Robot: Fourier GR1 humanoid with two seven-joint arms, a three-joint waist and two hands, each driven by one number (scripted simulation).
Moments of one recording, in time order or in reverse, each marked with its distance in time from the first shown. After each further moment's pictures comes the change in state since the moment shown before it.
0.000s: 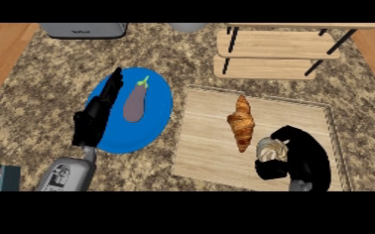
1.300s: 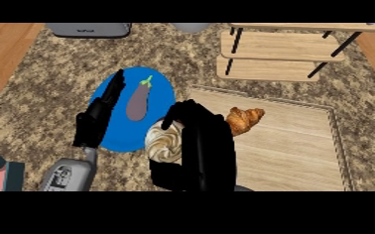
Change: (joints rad) left arm 0.009 -0.021 0.016 -0.001 -0.027 -0.036 0.003; right arm -0.567 0.017 0.563 0.028 -0.019 -0.381 0.138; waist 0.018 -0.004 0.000
